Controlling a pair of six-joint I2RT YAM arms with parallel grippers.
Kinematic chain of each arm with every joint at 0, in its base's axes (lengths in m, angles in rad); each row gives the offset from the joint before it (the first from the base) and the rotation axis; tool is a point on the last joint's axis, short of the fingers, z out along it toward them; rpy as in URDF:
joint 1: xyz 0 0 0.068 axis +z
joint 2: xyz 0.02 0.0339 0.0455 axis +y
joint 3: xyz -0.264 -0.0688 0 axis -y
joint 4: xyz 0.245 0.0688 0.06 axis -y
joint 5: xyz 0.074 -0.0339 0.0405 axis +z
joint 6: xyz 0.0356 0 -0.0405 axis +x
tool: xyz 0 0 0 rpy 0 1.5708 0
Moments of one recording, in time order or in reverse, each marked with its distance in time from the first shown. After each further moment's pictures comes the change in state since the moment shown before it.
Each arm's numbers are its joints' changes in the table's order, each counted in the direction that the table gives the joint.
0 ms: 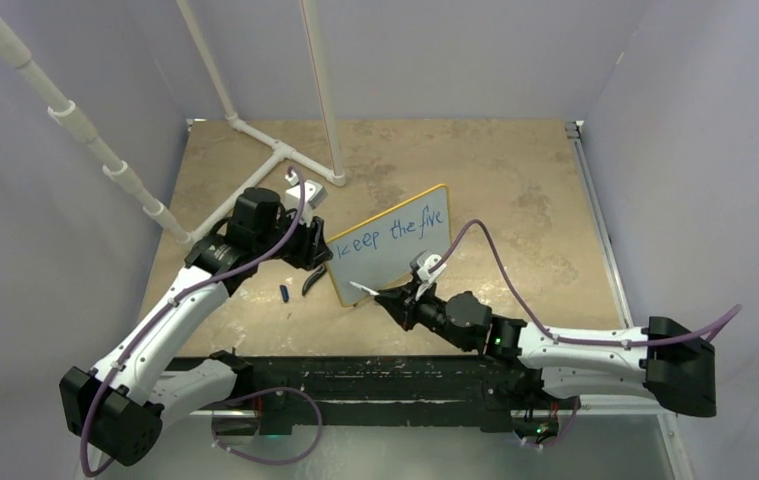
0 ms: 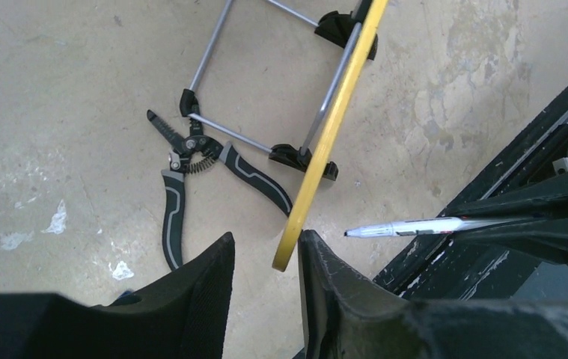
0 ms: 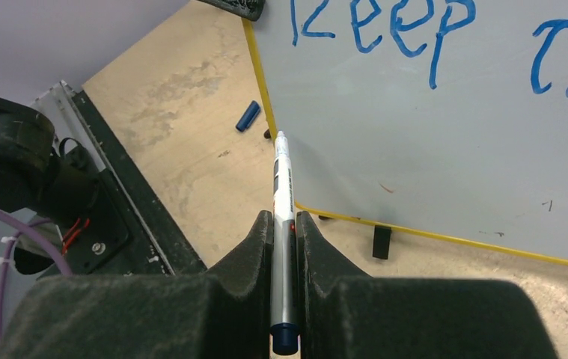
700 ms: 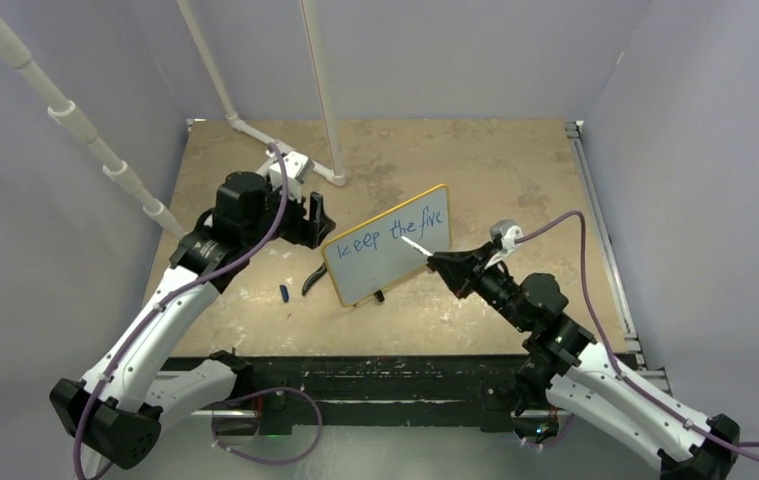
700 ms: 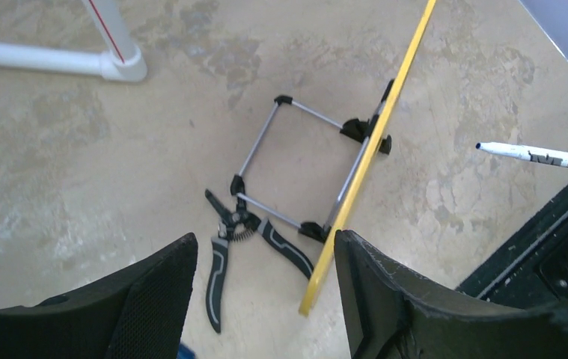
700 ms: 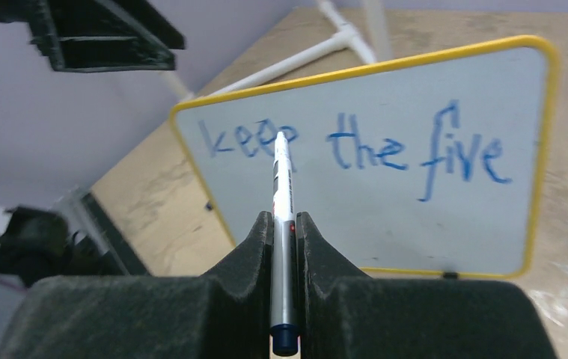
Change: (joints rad) left arm 0.000 0.013 0.131 0.121 0.111 -0.006; right arm -0.445 -0.465 0.021 -0.337 0.230 0.041
